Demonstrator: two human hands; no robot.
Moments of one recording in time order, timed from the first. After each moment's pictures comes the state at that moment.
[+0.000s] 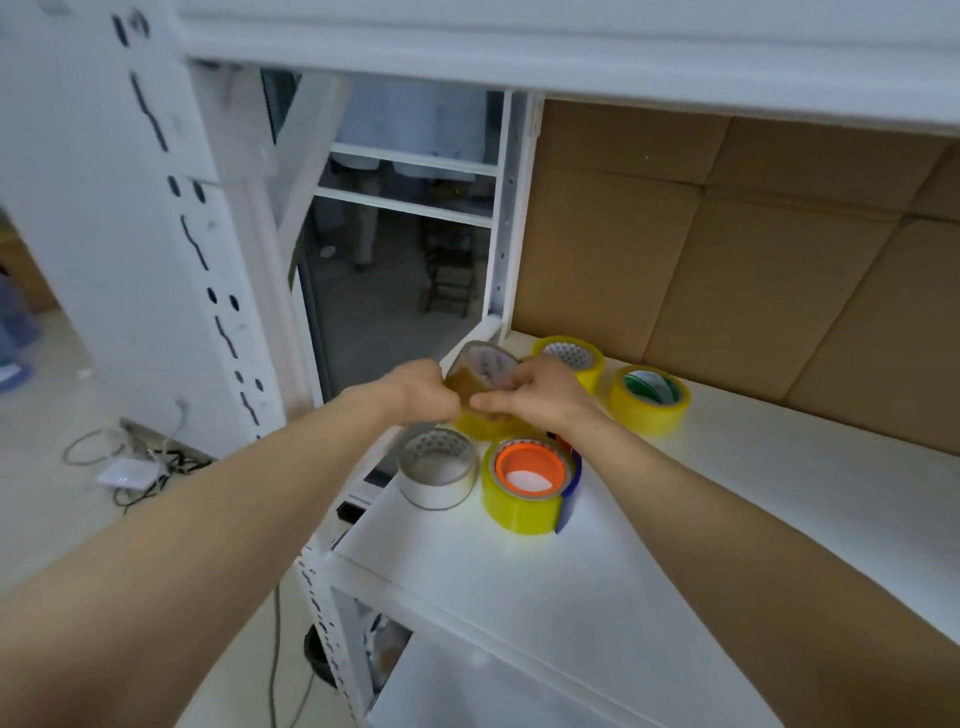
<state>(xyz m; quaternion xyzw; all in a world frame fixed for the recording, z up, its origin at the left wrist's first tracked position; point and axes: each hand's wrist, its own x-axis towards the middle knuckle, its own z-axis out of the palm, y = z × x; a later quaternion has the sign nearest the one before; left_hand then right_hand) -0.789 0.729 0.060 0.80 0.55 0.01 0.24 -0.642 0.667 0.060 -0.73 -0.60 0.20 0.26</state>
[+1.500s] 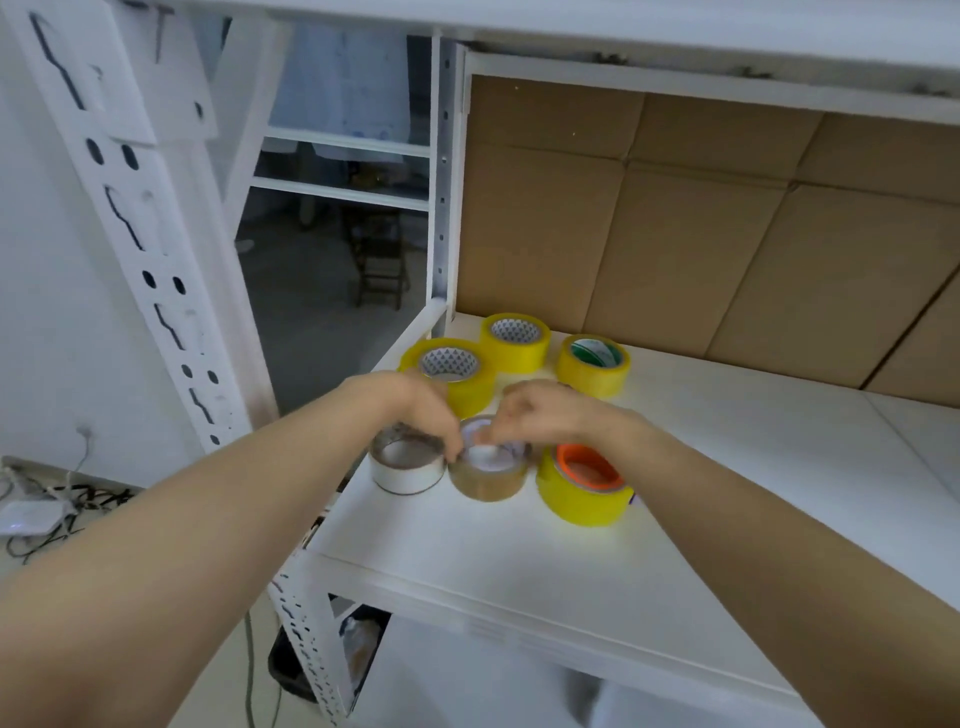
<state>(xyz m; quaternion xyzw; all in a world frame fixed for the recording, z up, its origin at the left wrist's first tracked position) -0.770 0.715 0.050 0.85 0.46 -0.18 0.18 -0.626 0.618 0.051 -0.73 -0.63 0.23 0.08</state>
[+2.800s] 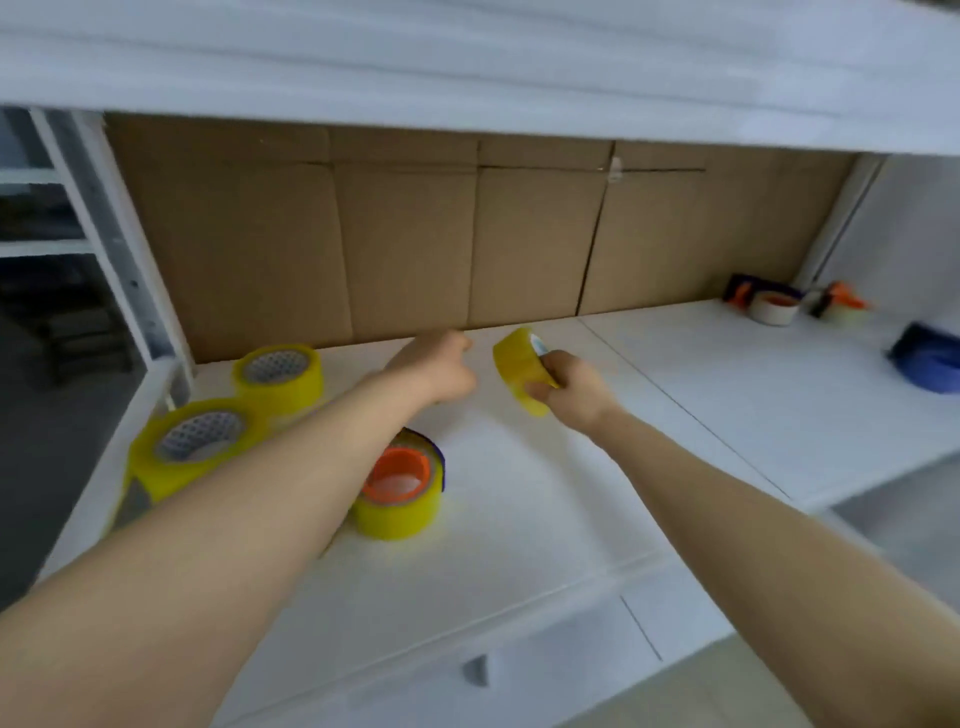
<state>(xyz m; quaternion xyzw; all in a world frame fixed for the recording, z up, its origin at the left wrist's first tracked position) -0.584 0.621 0.086 0.95 0.20 0.04 0.23 -0.502 0.464 0.056 -0.89 -0.29 0.06 0.35</state>
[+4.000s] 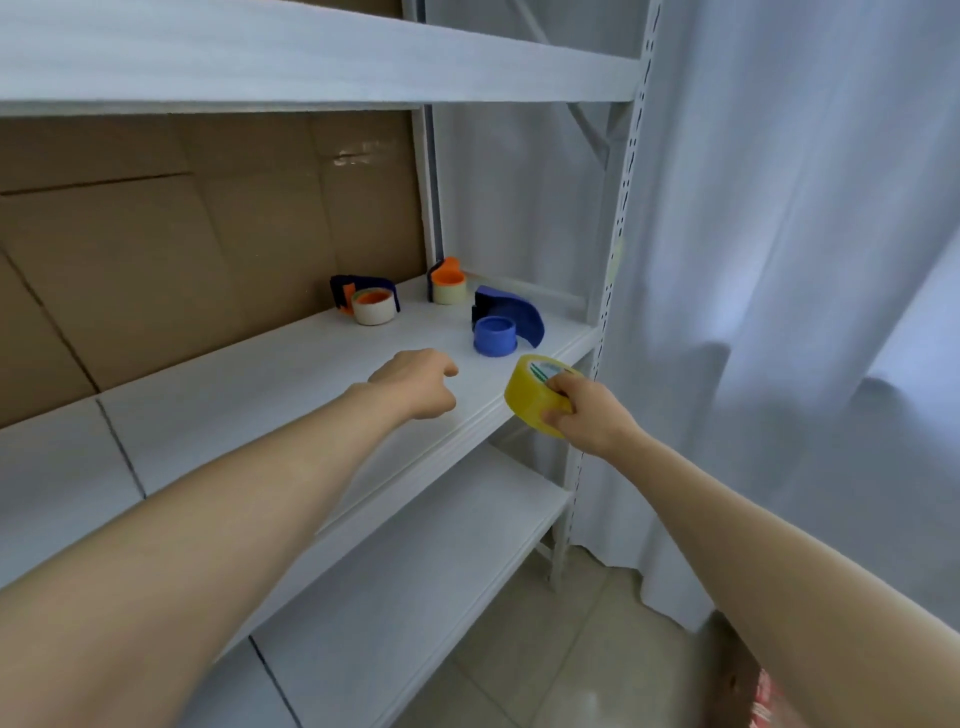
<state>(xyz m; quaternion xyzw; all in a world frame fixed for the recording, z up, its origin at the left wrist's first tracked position) -0.234 0.076 0.064 0.99 -0.04 -0.04 0.12 -0.262 -0.126 0.033 -0.96 -0.07 -0.01 0.27</state>
